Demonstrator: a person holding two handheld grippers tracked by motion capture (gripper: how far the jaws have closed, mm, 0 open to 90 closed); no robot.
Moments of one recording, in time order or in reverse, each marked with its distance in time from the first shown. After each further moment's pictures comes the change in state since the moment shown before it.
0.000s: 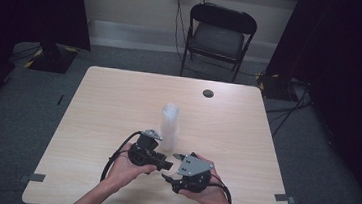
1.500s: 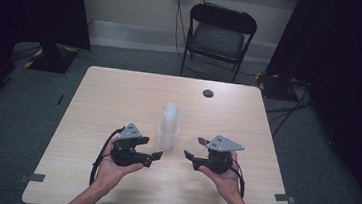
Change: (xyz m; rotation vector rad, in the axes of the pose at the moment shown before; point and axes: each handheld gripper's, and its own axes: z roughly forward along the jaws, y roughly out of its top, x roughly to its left) left arm 0.011 -0.023 -0.037 -0.297 0.198 0.069; right arm -0.066 -0.024 -0.023 -0.064 -0.141 0.336
